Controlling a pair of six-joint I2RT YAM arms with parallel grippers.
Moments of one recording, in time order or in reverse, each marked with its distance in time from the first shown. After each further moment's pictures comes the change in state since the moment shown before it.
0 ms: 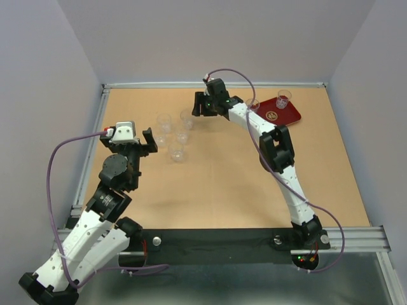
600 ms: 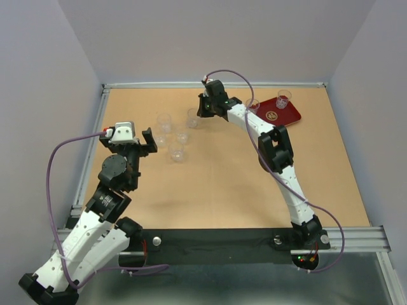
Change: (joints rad) left arm 0.002 -0.002 0.000 0.000 0.004 0.000; right arm 0.010 0.013 0.000 0.001 0.034 -0.043
